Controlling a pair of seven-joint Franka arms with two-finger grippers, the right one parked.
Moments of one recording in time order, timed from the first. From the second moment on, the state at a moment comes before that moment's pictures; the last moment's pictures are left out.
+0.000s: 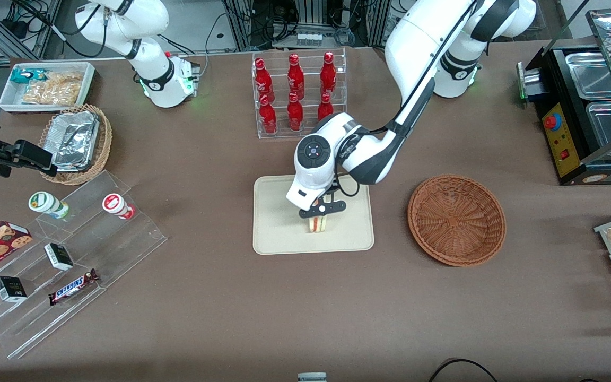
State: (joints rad) arm -0.66 0.70 -0.16 -1.48 0.03 2.09 -1.00
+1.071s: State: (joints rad) arm -0.67 0.65 -0.12 -1.41 0.08 1.99 -1.02
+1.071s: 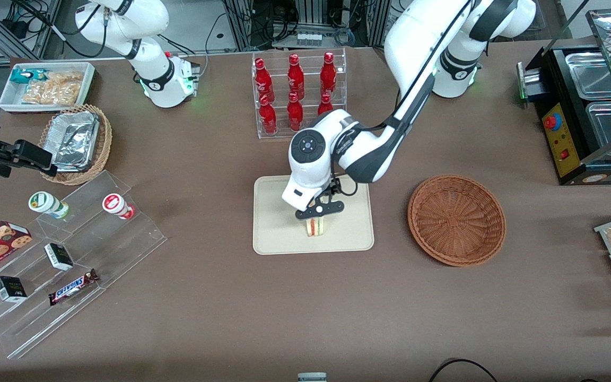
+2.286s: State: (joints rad) arm -0.22 0.12 -0.03 -1.75 0.05 1.65 -0.25
